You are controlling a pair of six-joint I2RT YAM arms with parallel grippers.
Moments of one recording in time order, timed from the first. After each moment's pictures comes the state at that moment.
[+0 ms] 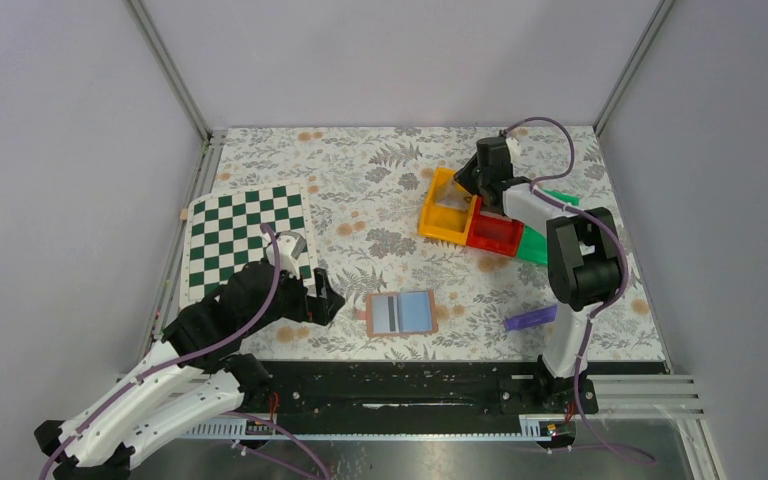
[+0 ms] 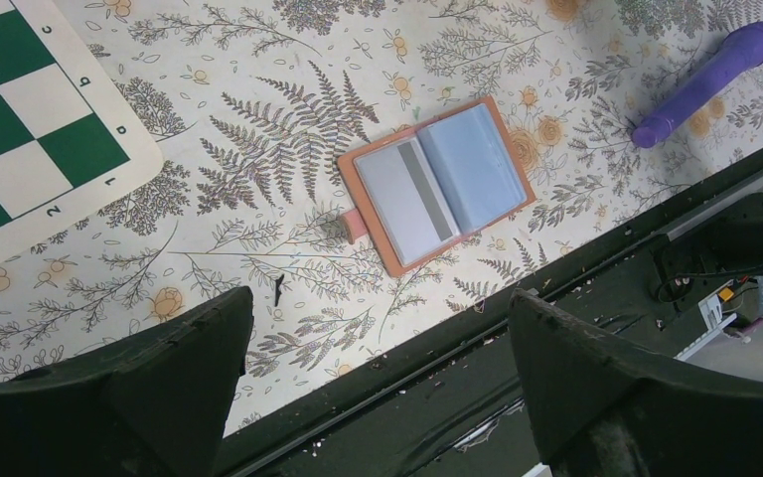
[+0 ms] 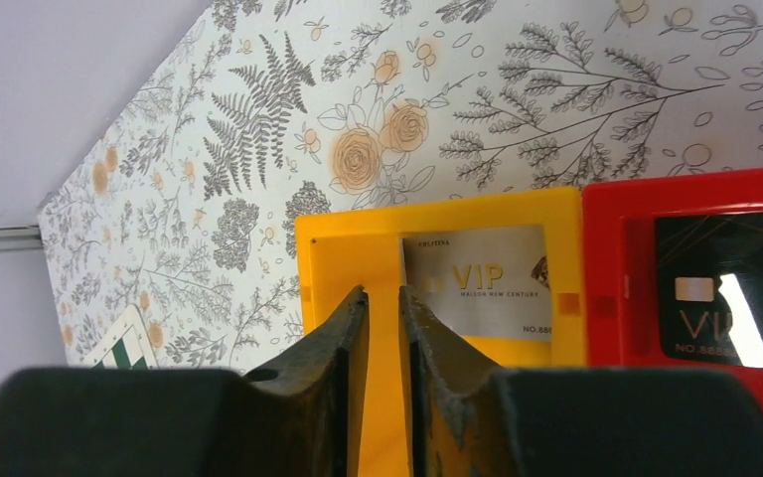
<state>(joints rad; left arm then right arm) -0.81 0.57 0.74 -0.74 -0.12 -0.52 0.27 1.91 1.28 0.03 0.09 0.85</state>
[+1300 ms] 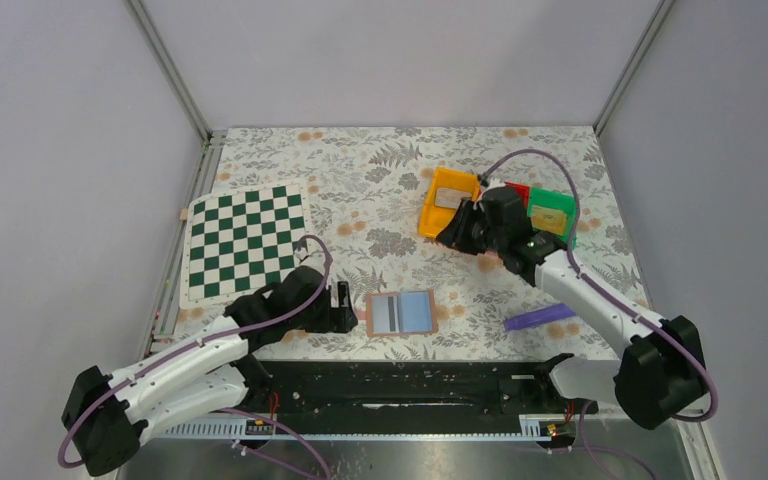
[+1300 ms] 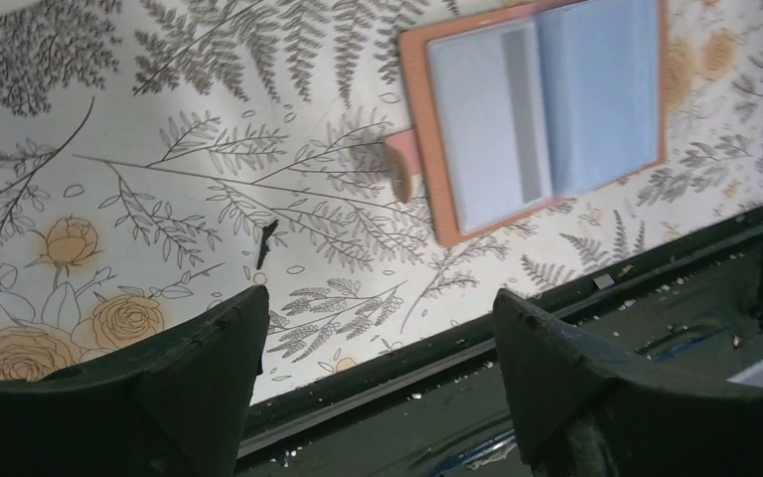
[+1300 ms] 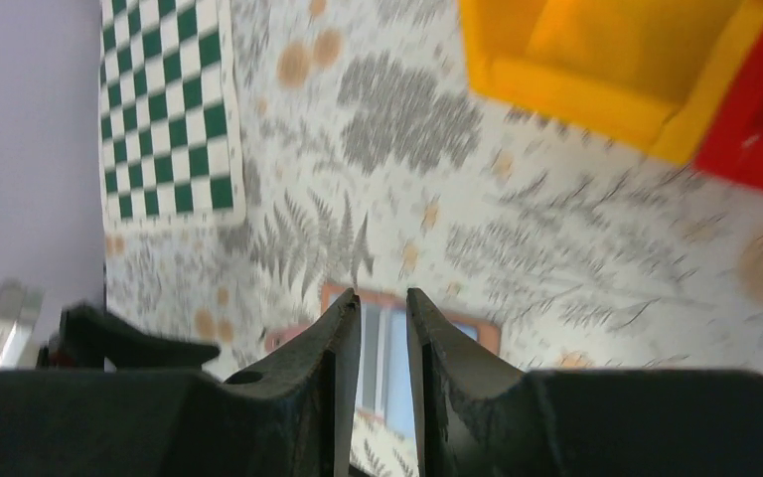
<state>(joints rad) -0.81 0.83 0.53 -0.56 -0.05 -0.70 0.44 1.26 0.90 -0.26 -0.14 0.67</state>
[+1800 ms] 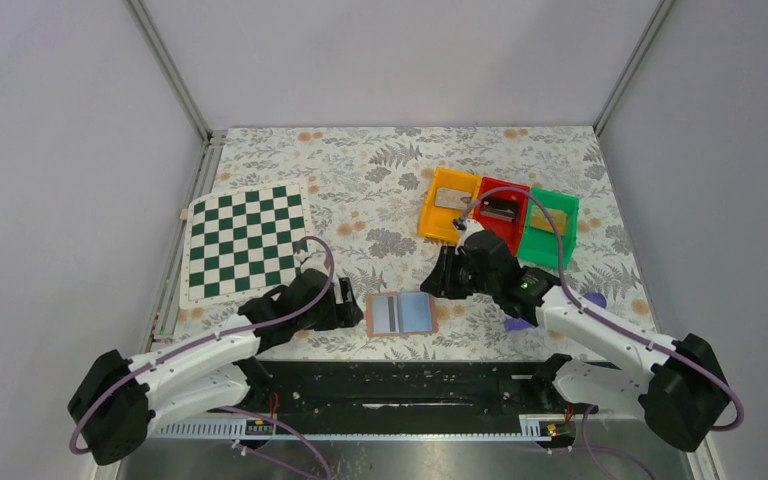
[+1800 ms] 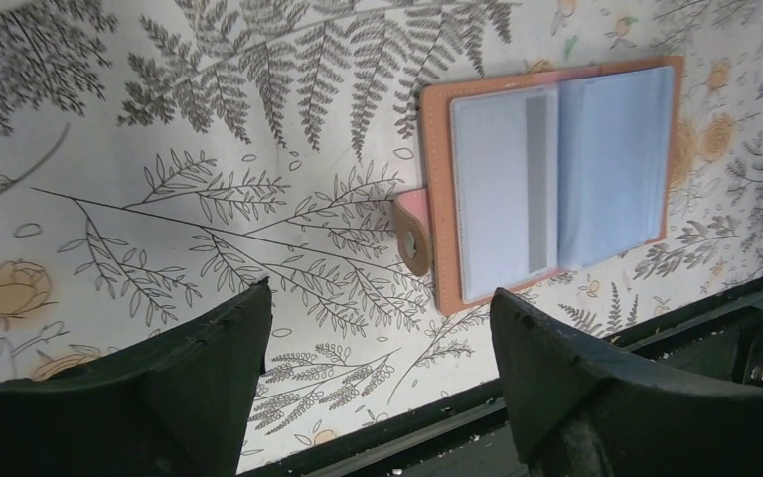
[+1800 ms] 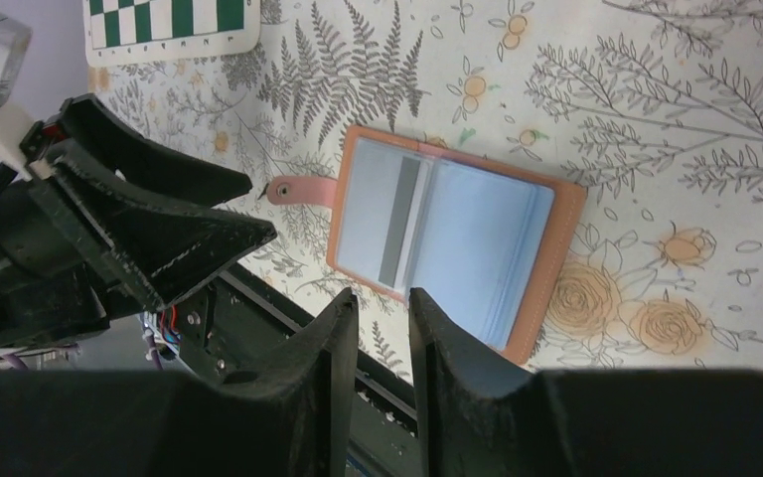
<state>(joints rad) -0.81 0.91 0.43 -0.36 -0.11 -0.82 0.73 1.10 0.67 -0.24 -0.16 0.73</state>
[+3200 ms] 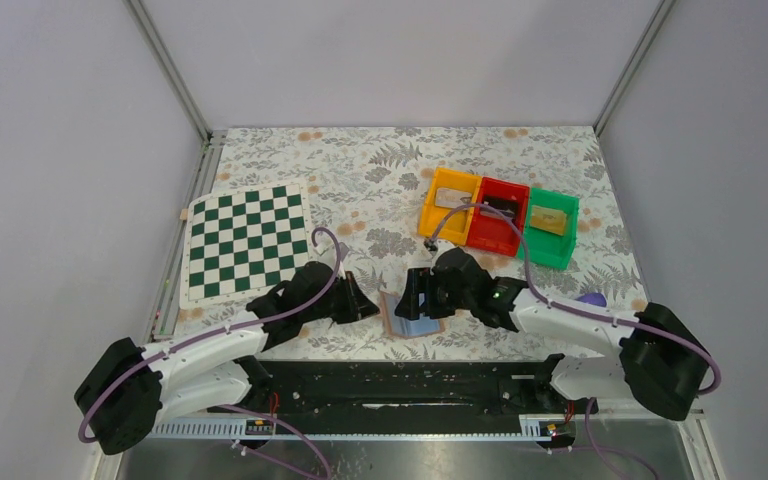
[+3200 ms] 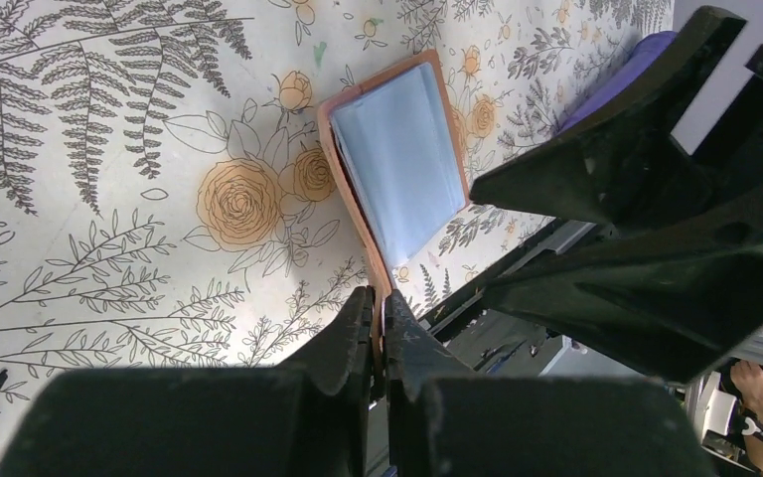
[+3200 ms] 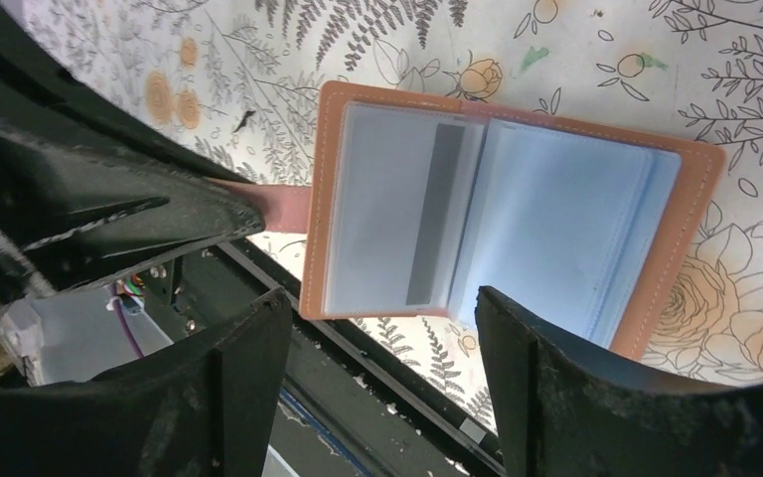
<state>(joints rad) -0.80 1.00 0.40 -0.01 0.16 -0.92 0.89 1.22 0.61 -0.12 -0.14 0.76</state>
